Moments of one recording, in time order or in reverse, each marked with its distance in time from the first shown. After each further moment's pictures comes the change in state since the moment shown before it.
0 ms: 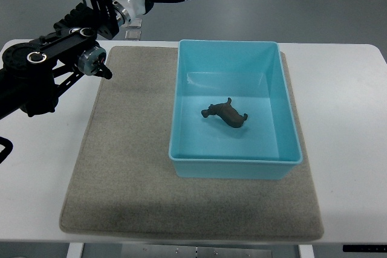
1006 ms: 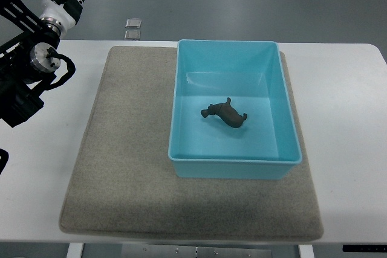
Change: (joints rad) left arm 0.110 -0.012 -0.161 0.363 -0.610 -0.077 0.013; right arm 0.000 0.000 -0.001 0.000 0.000 0.000 0.000
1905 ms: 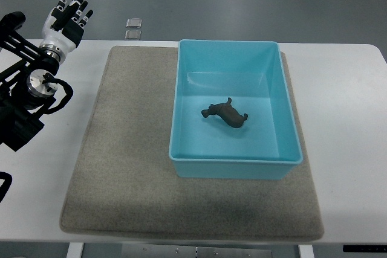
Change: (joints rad) left arm 0.138 -0.005 -0.128 -0.043 0.001 -0.107 -0.003; right arm 0.000 0.000 0.000 0.000 0.000 0.000 0.000
